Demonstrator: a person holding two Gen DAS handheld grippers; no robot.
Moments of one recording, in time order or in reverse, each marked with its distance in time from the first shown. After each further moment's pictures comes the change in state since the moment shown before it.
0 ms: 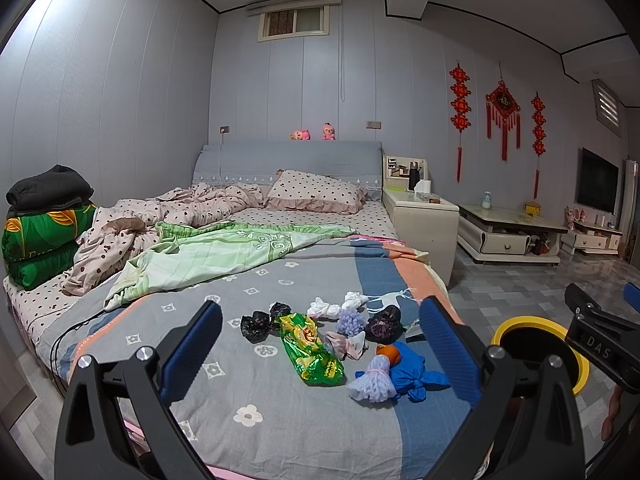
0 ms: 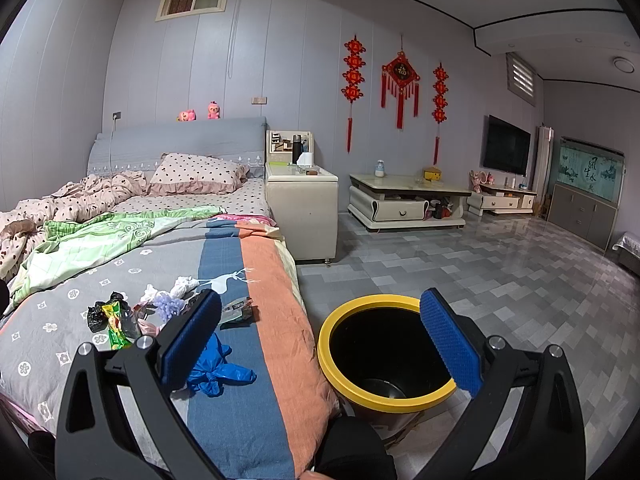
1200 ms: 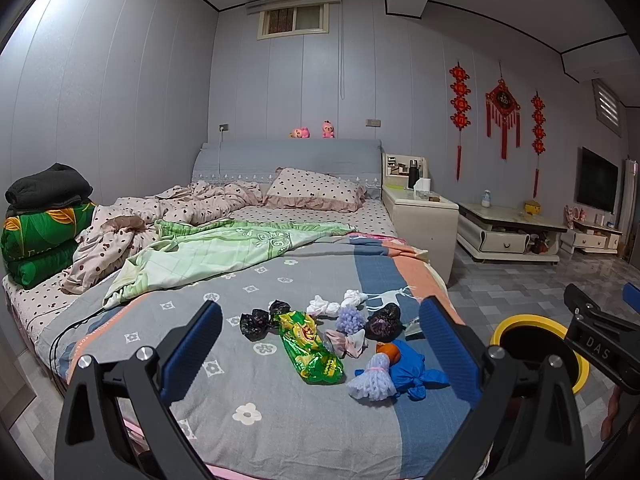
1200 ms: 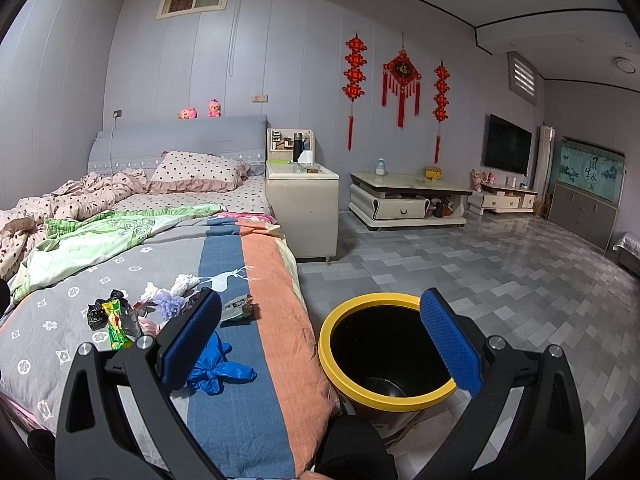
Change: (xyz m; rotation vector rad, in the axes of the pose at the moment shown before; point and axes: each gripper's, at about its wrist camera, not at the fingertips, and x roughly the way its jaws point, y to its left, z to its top) left arm 0.001 0.000 0.000 -0.001 0.003 0.001; right arm 0.001 0.000 0.000 -0.001 0.005 0.000
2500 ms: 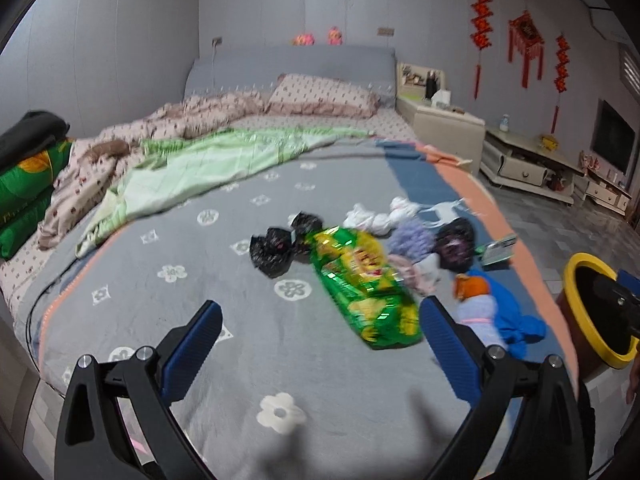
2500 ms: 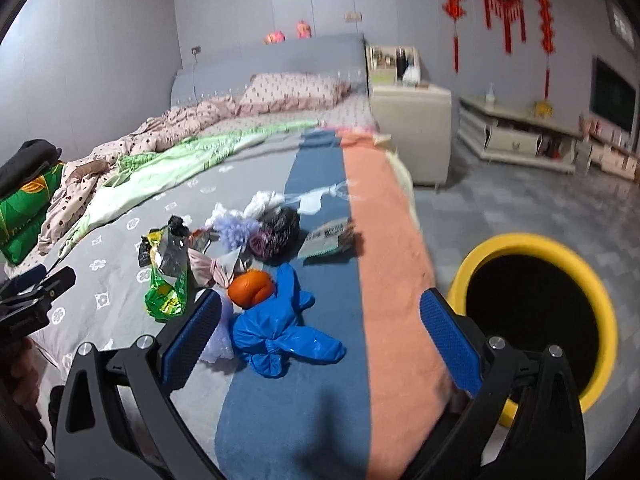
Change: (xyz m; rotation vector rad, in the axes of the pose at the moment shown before) left arm 0.185 0.072 -0.064 0.003 0.375 0.014; right arm 0.171 0.058 -0.056 -0.045 0.320 0.404
